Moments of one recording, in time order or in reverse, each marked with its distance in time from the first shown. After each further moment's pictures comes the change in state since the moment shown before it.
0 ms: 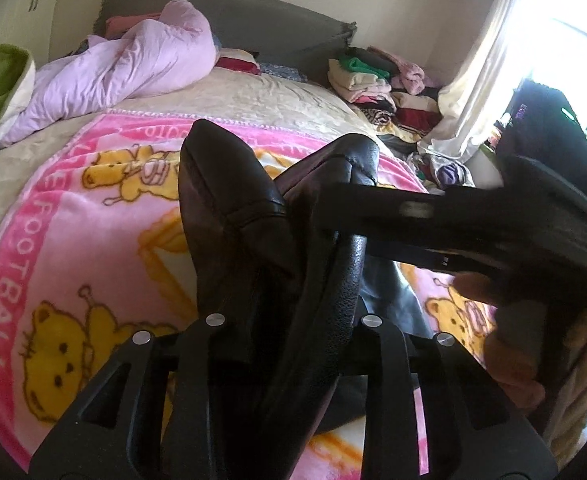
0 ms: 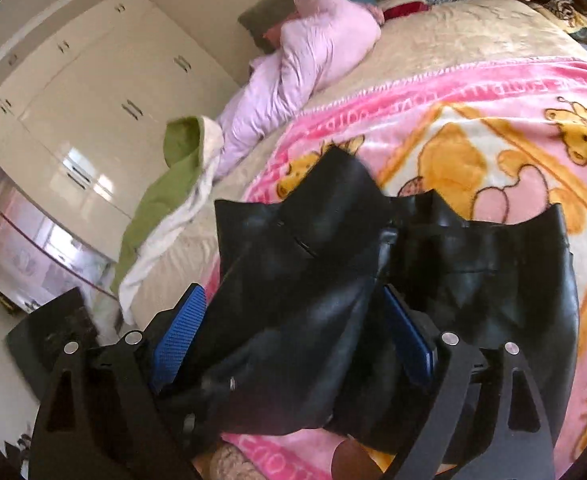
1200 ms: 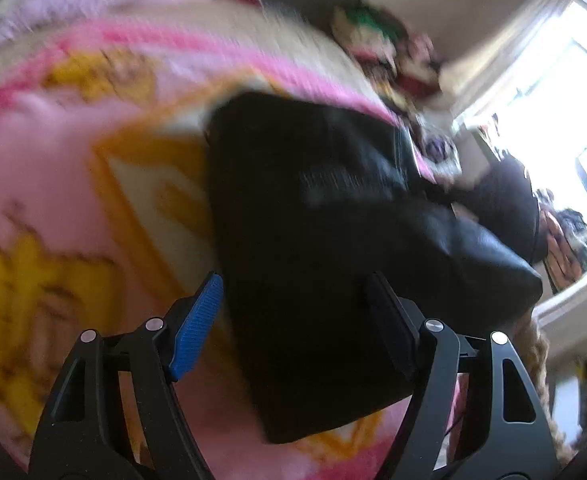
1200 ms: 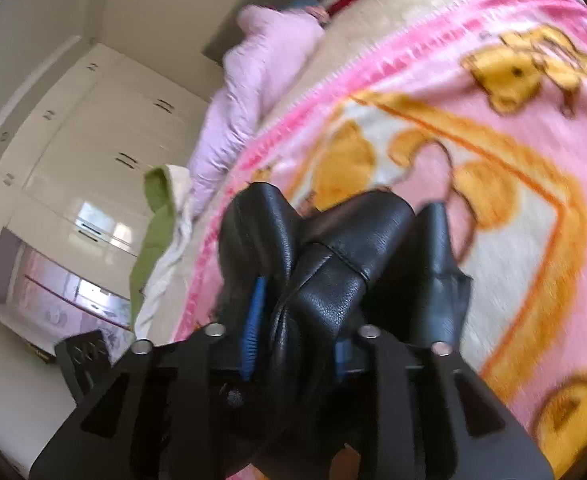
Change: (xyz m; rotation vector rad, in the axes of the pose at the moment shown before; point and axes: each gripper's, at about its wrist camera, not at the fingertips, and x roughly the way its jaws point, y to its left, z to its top) left arm 0.081 0.024 -0.040 -0.158 0.236 -0.129; right arm -0.029 -0.204 0.003 0.216 -0.032 0.096
